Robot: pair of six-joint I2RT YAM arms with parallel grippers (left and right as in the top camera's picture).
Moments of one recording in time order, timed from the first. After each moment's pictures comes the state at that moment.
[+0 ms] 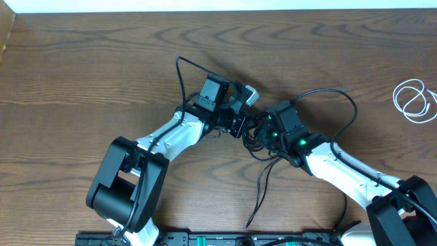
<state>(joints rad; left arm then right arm) -0.48 1.82 1.02 -0.15 0.68 -0.01 0.55 1.55 0.74 -0.15 -0.11 1.11</state>
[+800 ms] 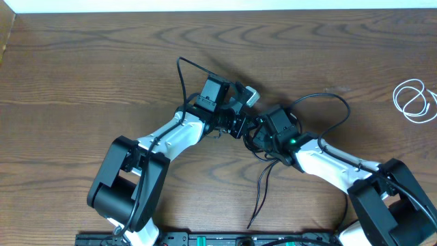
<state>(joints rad) -0.48 1.82 1.02 -0.15 0.68 -0.01 0.58 1.67 0.75 -0.15 -0.02 1.18</state>
